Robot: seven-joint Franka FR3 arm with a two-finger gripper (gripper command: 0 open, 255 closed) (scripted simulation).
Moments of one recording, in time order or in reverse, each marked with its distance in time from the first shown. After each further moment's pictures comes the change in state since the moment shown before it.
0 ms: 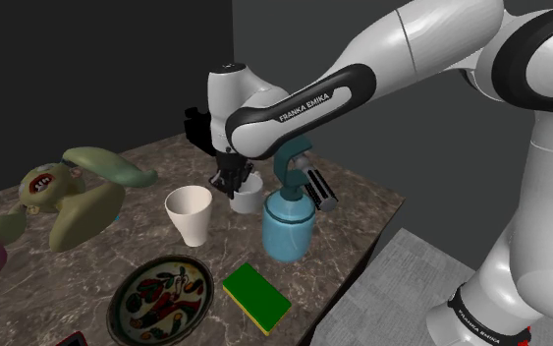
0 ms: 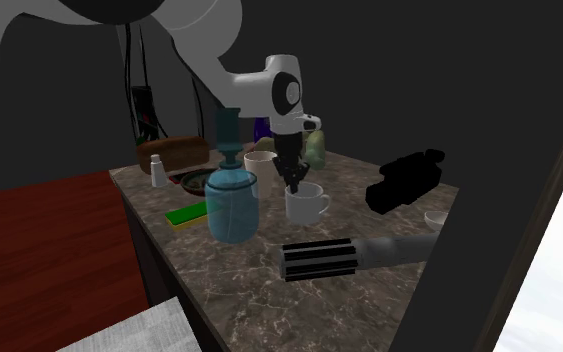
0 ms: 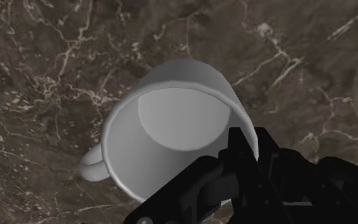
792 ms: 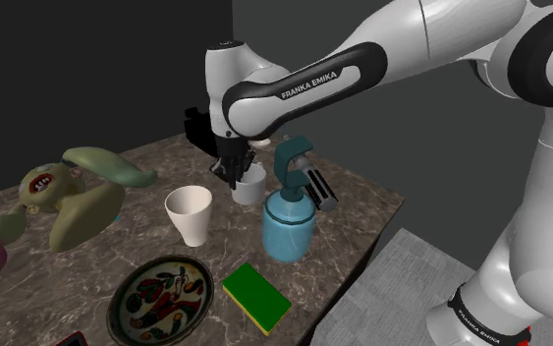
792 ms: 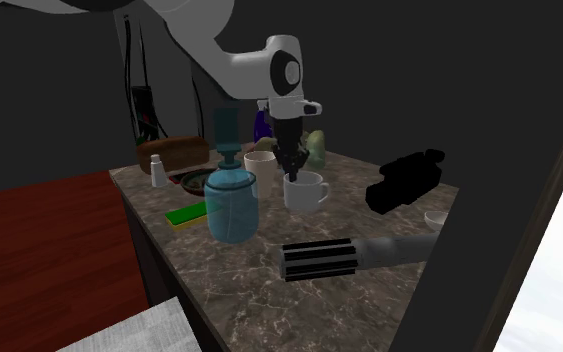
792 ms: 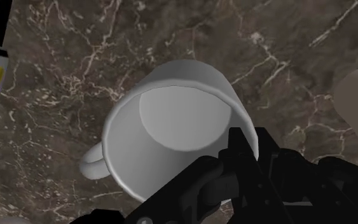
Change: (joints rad) arm -0.006 -0.043 0.011 0.049 0.031 -0.120 -0.028
